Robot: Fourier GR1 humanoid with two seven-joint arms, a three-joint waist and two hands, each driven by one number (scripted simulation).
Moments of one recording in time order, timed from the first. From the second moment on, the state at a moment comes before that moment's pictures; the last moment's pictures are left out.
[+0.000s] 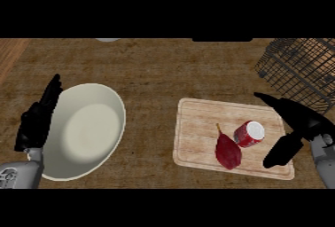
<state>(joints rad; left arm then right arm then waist) -0.15 0.31 0.05 -1.47 -0.13 0.09 0.07 -0.30 -0.55 0.22 -1.73 0.20 0.54 0.85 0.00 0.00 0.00</state>
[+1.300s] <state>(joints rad) -0.16 0.25 0.10 -1.44 -0.20 0.05 0.05 -0.27 -0.31 0.18 -1.52 0.47 0.60 0.74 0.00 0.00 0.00</state>
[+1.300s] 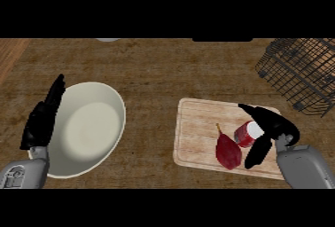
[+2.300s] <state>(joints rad) -0.15 0.23 0.12 -1.46 -0.22 0.04 0.05 -0.25 -0.27 0.15 -1.54 0.51 0.68 0.62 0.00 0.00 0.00</state>
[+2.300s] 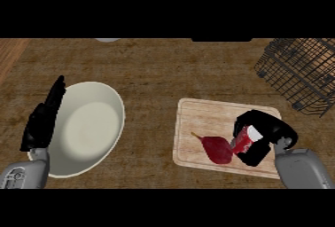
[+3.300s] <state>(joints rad) -0.11 0.23 0.14 -1.50 -0.21 0.03 0.07 0.06 -0.46 -0.24 -2.13 0.20 0.59 -0.05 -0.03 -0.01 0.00</state>
